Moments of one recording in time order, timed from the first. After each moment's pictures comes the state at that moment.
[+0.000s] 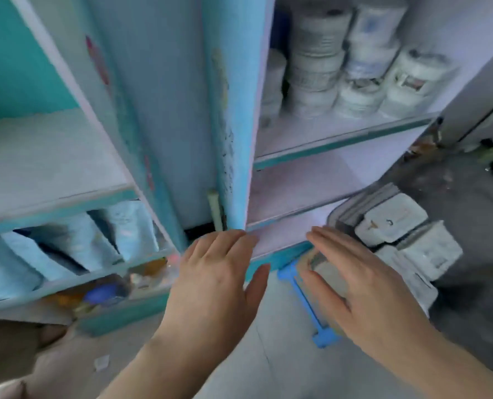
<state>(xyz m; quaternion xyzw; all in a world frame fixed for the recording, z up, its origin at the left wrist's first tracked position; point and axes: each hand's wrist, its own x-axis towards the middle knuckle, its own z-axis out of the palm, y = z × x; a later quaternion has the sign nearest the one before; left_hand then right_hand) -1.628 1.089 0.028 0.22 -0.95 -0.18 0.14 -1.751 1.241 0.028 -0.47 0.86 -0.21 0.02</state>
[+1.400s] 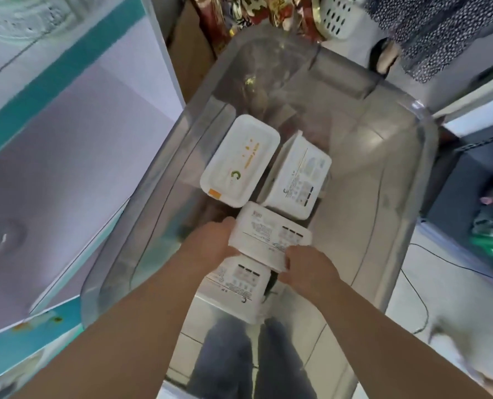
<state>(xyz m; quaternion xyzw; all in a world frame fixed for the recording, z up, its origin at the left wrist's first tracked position) -1.991 1.230 -0.201 -0.02 -0.89 -0.21 -0.40 -1.981 1.423 -0.181 -0.01 0.88 -0.05 0.47</state>
